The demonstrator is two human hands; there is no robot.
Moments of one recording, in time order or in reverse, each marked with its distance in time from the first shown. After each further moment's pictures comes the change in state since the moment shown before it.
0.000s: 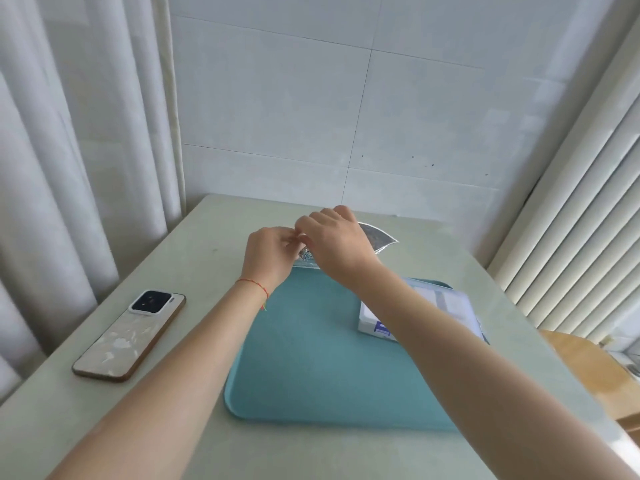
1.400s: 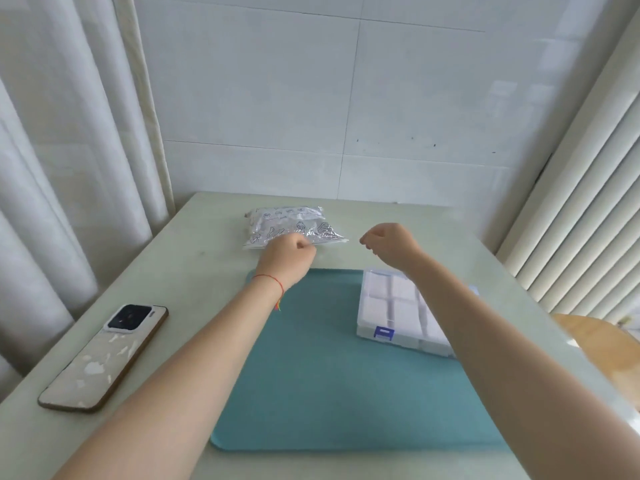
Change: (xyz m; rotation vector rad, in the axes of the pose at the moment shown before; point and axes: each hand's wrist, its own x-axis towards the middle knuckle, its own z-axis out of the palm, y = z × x) left_hand 0.027 -0.009 0.058 0.049 -0.251 -0.248; right_hand -0.045 0.111 0.024 0.586 -0.419 0.985
